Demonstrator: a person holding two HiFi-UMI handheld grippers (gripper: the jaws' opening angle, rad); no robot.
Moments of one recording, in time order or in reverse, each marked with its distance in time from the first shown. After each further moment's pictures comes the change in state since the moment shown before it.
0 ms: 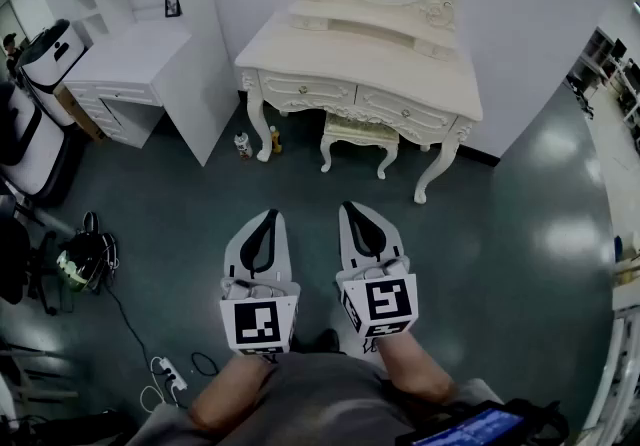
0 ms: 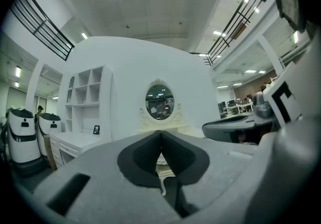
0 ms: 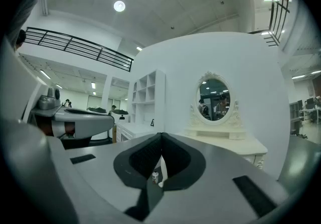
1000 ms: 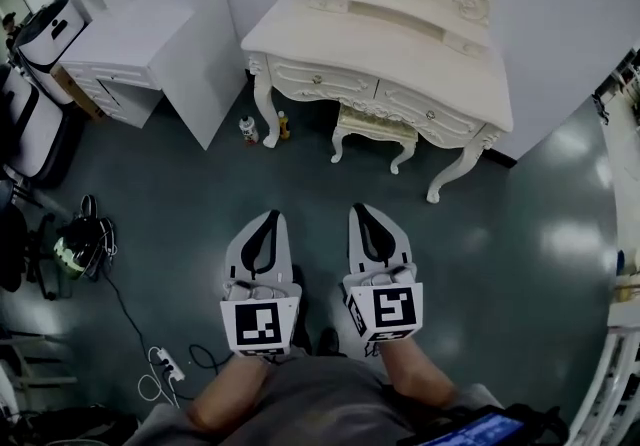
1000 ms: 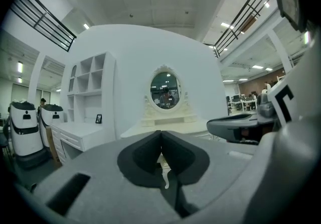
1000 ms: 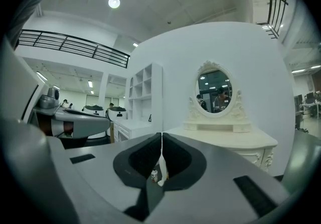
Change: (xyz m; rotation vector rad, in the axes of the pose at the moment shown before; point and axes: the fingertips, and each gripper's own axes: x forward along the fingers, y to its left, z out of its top) left arm 0.079 0.036 -0.061 -0.062 0.125 0.035; right arm 0.087 -0.032 -0.047 0.031 0.032 -0.003
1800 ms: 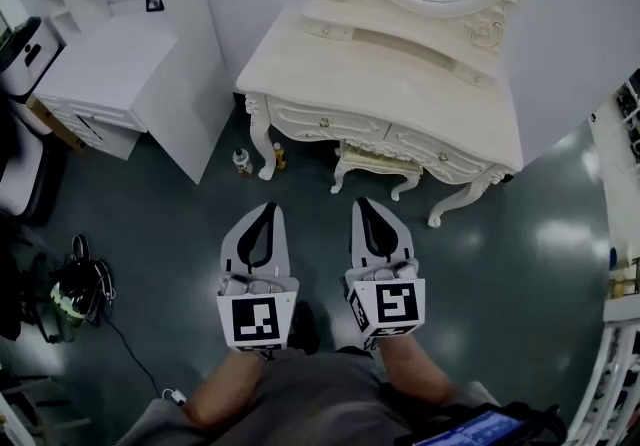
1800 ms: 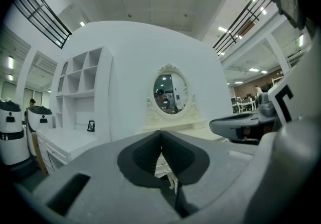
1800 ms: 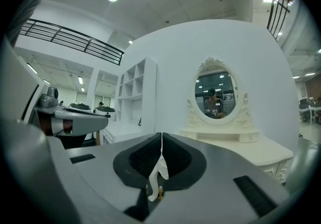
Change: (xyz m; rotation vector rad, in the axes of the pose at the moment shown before) left arm 0.156 0.121 0.024 0.009 -0.046 -0.071; right arm 0.183 -0.015 0.029 -0.021 -0.014 -0.096
